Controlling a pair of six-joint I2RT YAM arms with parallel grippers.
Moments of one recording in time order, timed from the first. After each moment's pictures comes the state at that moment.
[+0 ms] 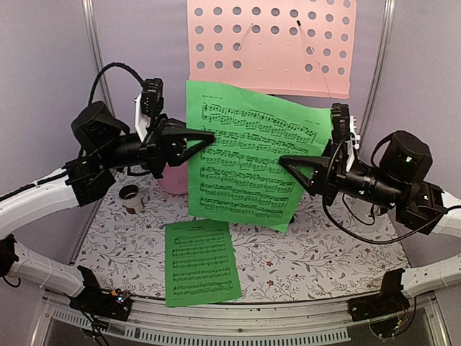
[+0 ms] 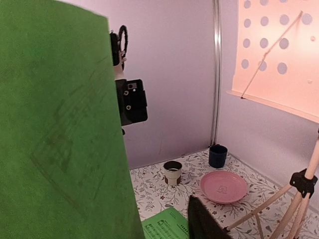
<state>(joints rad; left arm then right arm) -0.84 1.19 1.08 0.43 0.76 -0.17 1.11 0.94 0.95 0.11 -0.06 0.04</state>
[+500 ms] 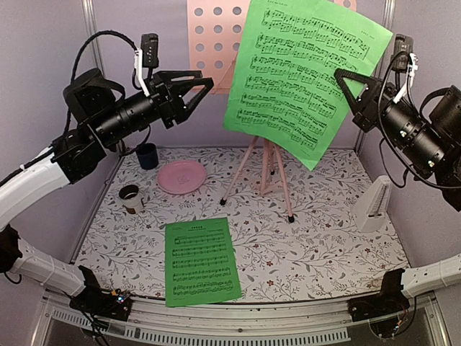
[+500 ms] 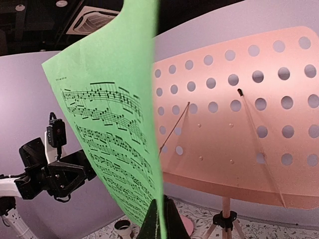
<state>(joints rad) -0.85 1.25 1.33 0.20 0.29 -0.13 1.11 0.96 1.27 0.01 0.34 0.07</state>
